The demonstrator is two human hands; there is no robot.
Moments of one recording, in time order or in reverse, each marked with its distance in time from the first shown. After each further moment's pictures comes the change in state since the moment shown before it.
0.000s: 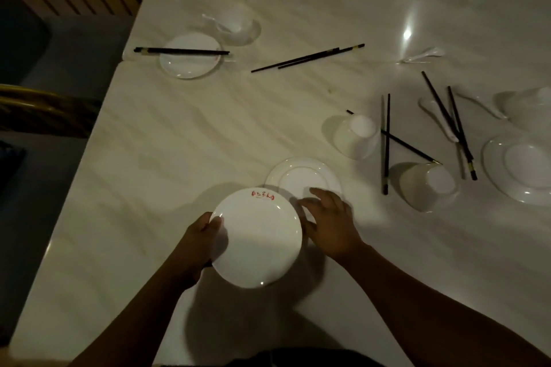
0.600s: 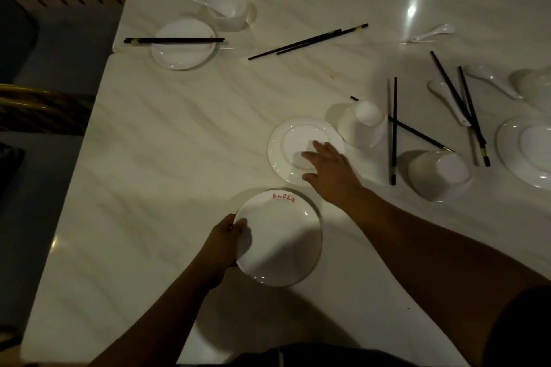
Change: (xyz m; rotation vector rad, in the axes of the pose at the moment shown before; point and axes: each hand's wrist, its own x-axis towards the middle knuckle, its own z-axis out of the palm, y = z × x) left_hand 0.016 -0.015 0.030 0.002 -0.082 -0.076; right_hand 0.080 0.010 -0.026 -0.011 -0.092 0.018
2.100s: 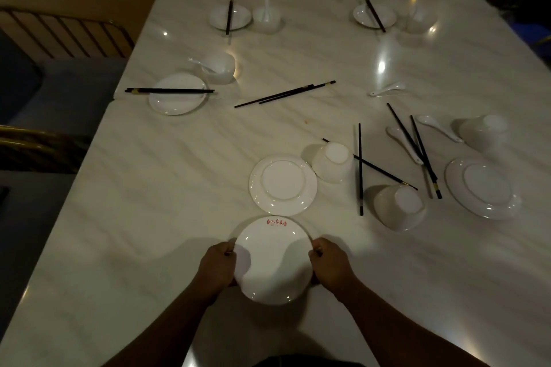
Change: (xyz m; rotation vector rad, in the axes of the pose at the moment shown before) left_hand 0.020 -0.001 0.021 0.218 0.090 0.083; right_hand -0.110 0.005 0.027 0.684 0.005 0.505
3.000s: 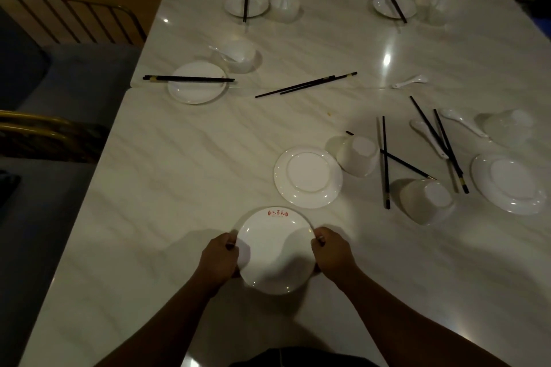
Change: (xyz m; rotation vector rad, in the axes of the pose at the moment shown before) left_hand 0.013 -0.023 -0.053 0.029 0.001 0.045; right_hand 0.004 -0.024 0.053 -0.142 0.089 -0.122
